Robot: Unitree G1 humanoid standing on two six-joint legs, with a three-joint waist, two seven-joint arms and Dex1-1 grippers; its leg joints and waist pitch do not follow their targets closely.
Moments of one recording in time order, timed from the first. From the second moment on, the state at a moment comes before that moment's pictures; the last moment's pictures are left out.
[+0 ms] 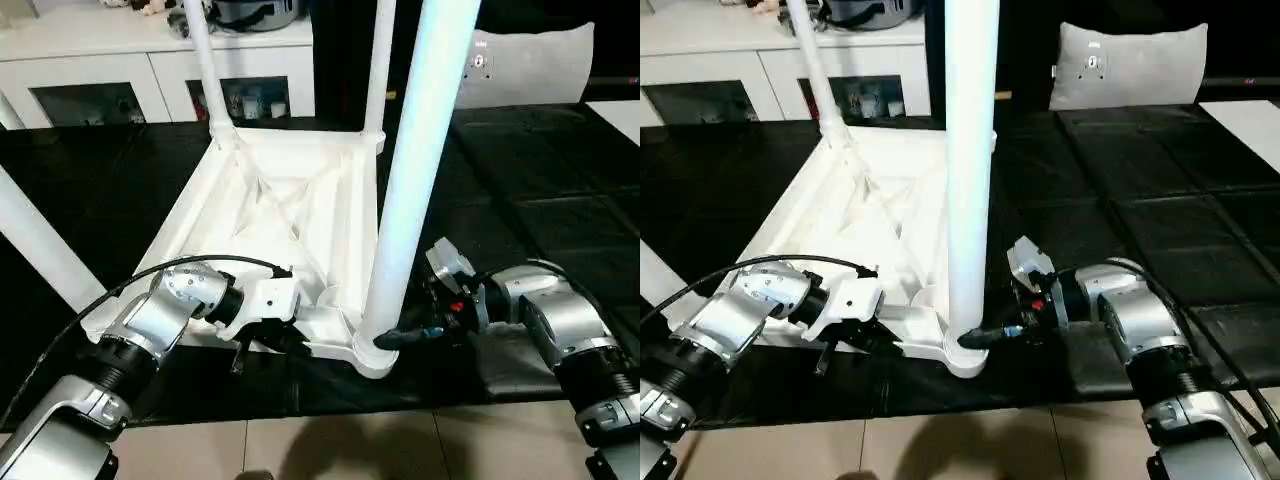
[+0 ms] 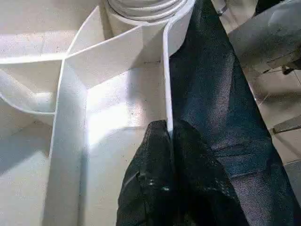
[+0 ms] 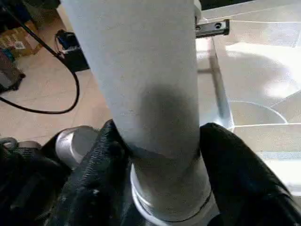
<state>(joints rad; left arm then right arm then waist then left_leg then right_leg) -0.56 0.49 -0.45 0.48 0.03 -0.05 -1.42 -0.52 -0.48 0.23 0.48 0.28 0.19 1.59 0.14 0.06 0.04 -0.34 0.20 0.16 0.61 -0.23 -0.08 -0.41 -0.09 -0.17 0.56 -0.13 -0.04</state>
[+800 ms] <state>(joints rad) -0.57 0.21 -0.28 0.47 0.09 0.42 -0.83 -0.49 -0.08 -0.03 0.48 0.16 0.26 0.52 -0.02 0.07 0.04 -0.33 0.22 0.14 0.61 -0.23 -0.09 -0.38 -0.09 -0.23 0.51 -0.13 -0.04</state>
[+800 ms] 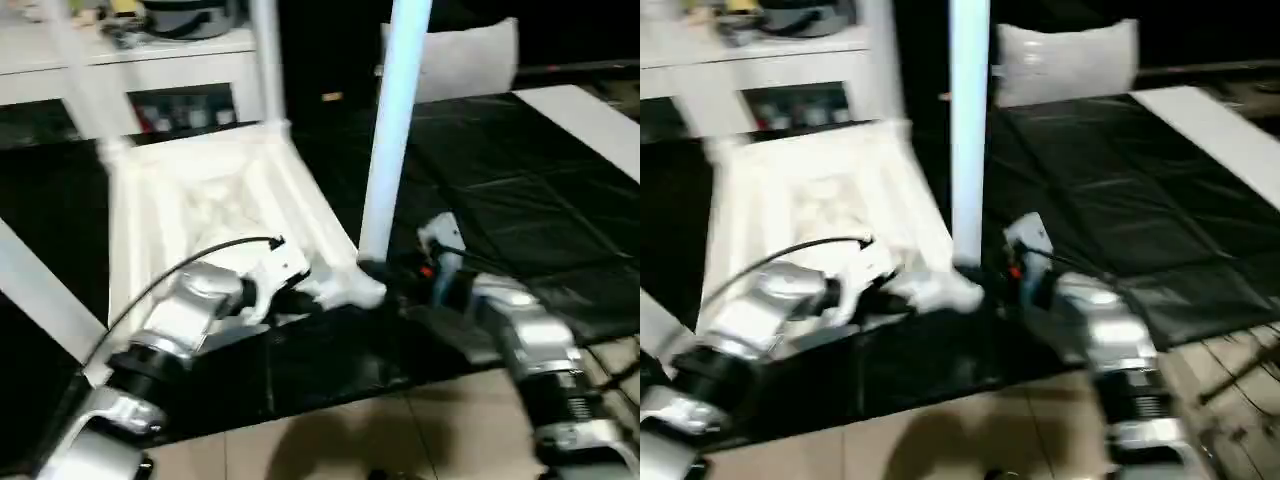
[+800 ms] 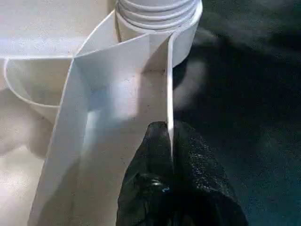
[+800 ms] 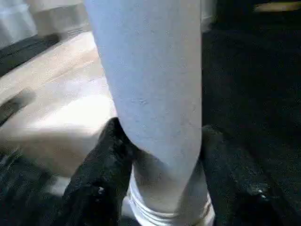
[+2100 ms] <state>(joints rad) -0.56 0.46 -0.41 0.51 0.06 -0.07 -1.31 -0.48 -0.50 0.12 0.47 0.24 0.21 1.37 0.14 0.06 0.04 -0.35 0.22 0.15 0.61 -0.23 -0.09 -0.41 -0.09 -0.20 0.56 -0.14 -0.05</state>
